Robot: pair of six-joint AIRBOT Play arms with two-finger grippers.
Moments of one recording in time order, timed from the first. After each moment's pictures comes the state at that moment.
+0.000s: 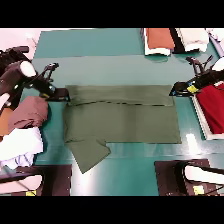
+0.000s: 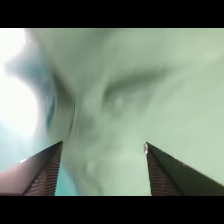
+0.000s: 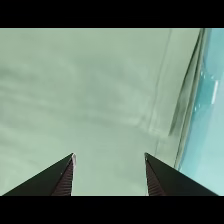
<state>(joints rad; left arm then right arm) -0.09 -1.35 1.20 1.31 -1.28 -1.51 -0.20 -1.32 1.22 -1.25 1.34 1.36</state>
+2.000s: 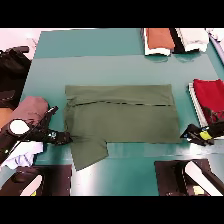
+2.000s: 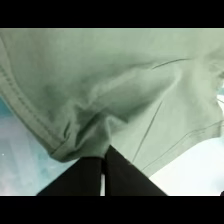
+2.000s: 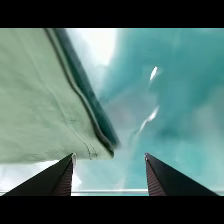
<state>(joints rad) -0.10 -0.77 0.42 0.99 -1.14 -1.42 -0.65 -0.96 0.53 -1.31 1.41 1.38</state>
